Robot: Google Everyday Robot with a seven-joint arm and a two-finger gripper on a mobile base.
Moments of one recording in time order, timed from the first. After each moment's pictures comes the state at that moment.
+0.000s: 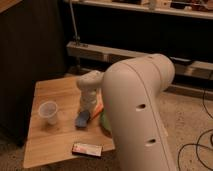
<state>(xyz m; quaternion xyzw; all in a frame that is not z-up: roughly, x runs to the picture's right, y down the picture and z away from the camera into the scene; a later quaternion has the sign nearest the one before) -0.115 0.142 0.849 -0.31 0.23 0.70 0.60</state>
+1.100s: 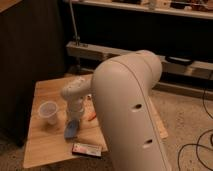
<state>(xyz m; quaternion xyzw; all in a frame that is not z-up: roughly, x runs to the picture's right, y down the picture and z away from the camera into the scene) -0.182 0.188 0.817 -0.34 0.21 0.63 0.66</state>
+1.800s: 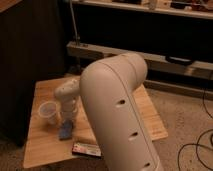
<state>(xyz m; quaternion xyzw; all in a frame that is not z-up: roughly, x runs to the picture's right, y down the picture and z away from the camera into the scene) -0.223 0.191 0.837 -0.35 0.21 0.62 0.67</state>
